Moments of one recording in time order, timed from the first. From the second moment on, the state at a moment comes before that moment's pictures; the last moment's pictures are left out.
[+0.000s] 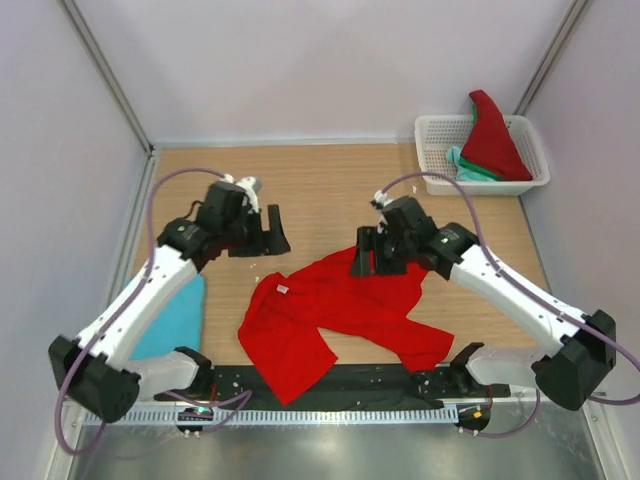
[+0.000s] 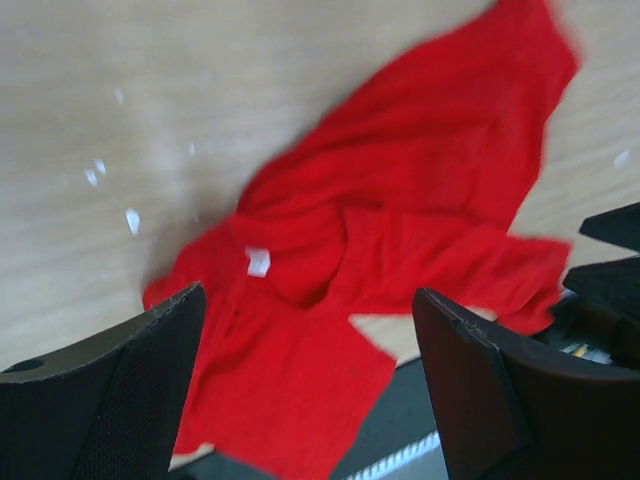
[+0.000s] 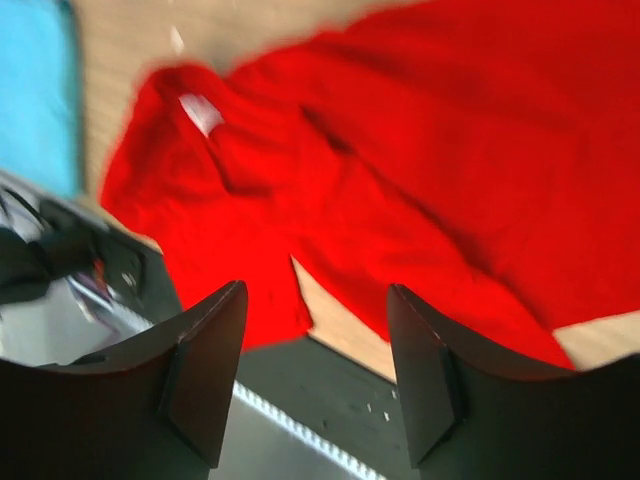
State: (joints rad) left arm -0.44 1.11 1.17 -0.75 0.13 -0.48; right arm 0.66 1.21 1.15 -0.76 -0.14 0.57
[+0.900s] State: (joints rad) left arm -0.53 1.29 0.95 -0.91 0.00 -0.58; right arm 0.86 1.63 1.01 -0.40 -0.04 0.47
